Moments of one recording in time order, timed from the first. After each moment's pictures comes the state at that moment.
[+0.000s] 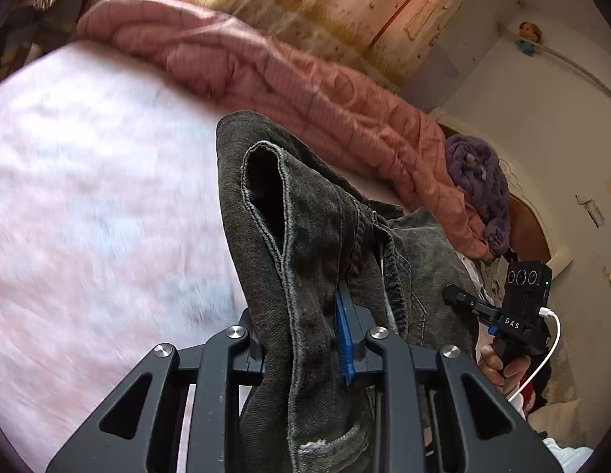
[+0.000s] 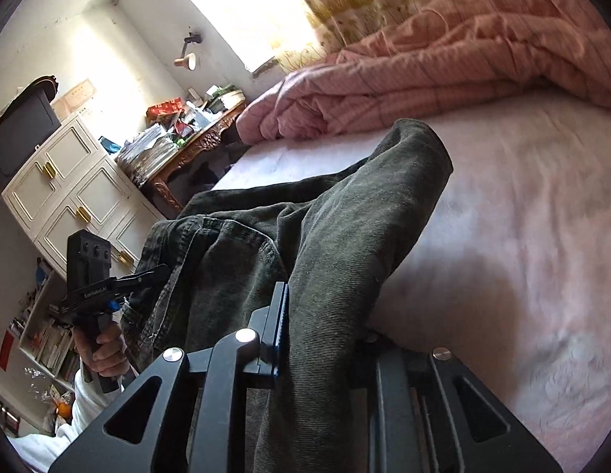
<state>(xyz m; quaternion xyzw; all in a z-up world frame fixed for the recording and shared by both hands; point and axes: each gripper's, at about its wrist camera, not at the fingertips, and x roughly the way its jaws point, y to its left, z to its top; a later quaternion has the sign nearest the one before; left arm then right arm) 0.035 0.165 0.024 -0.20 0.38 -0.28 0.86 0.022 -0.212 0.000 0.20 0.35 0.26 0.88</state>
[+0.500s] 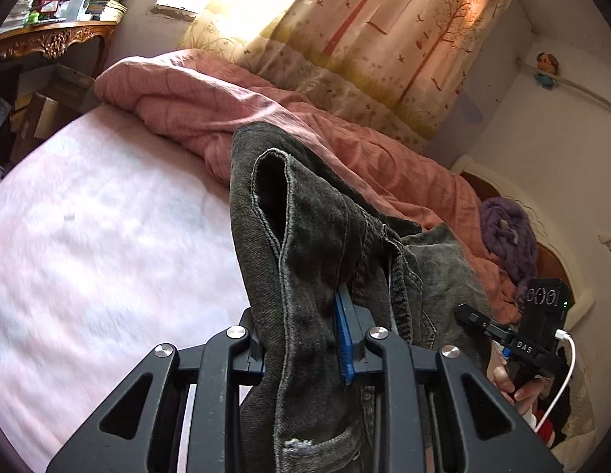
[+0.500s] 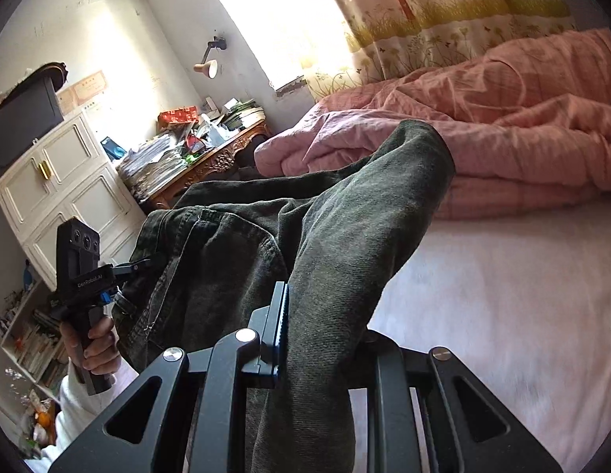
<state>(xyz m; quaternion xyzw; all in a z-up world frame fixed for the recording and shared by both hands) 0.180 0.248 0.079 -0.19 0.33 -0.22 0.90 0.169 -0.120 0.068 0.15 0.31 0.27 0.90</state>
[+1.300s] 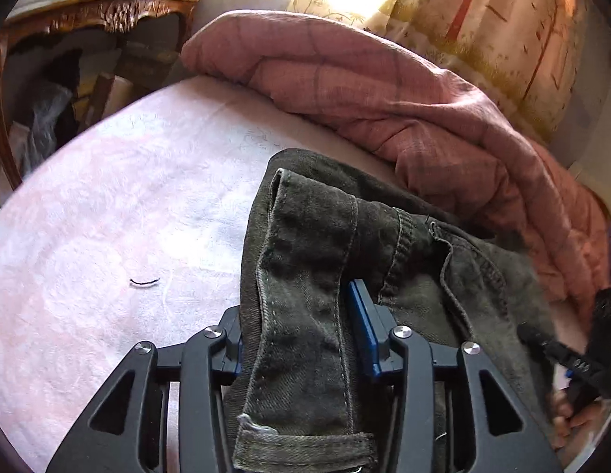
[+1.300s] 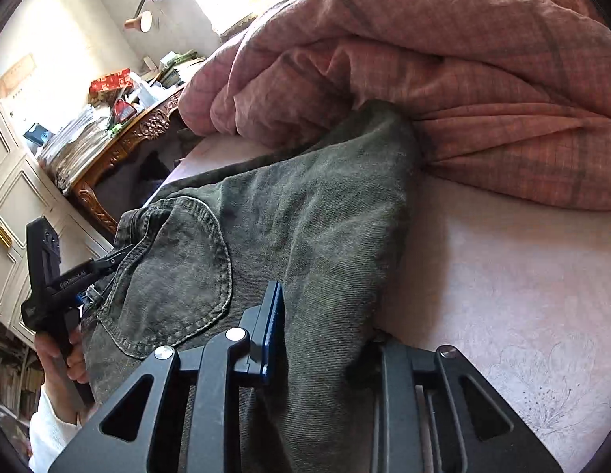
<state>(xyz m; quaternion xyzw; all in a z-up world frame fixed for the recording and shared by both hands) 0.320 0.324 -0.056 -0.15 0.37 -0.05 0.92 0.381 -0.009 -0.068 0.15 0.40 0.22 0.88</state>
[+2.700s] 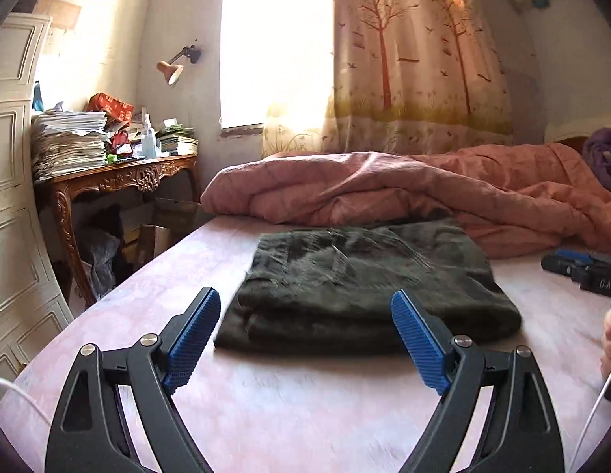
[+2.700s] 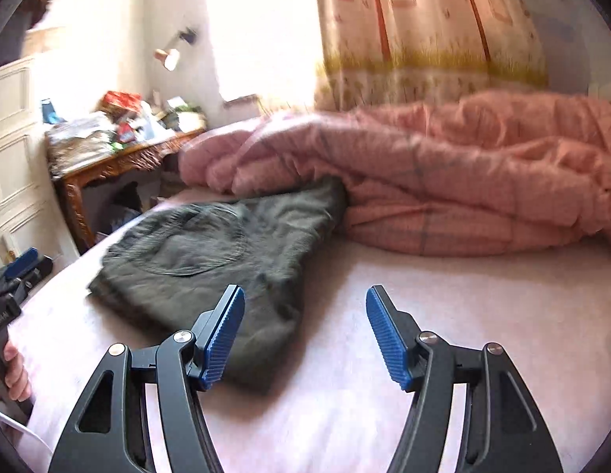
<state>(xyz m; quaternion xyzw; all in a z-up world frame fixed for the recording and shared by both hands) 0.116 0.239 0.003 0.02 0.15 0.00 0.99 0.203 -0.062 -0.006 0.04 0.22 0.14 0.97</state>
